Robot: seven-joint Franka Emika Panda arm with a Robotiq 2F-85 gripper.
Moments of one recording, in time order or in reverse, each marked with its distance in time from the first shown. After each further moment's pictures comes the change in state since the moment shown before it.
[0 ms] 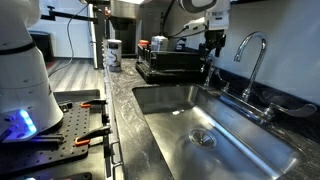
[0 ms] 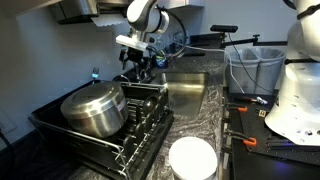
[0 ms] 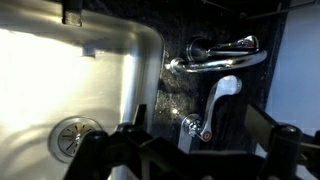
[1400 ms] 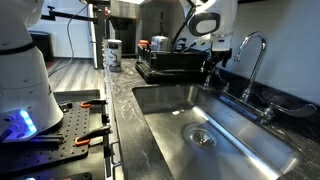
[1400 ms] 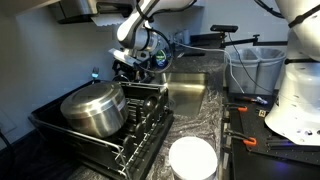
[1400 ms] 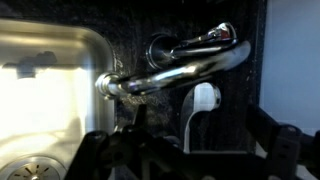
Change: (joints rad) arm -0.005 0.254 0.035 0.203 0.138 0.140 0.005
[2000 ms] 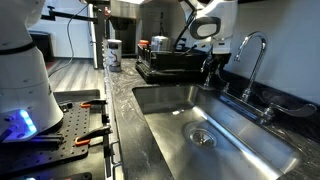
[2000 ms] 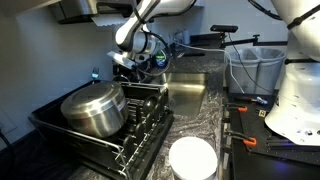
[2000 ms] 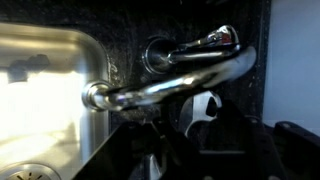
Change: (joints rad) arm -0.001 0.044 0.007 0.043 0.002 0.000 0.000
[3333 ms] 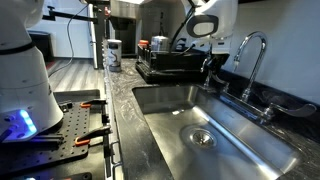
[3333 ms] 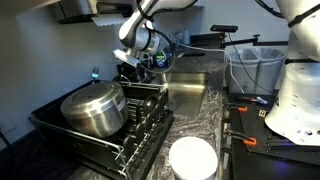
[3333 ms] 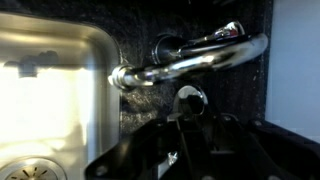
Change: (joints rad) arm -0.034 -0.061 0.025 -0.083 0.096 0.017 -0.128
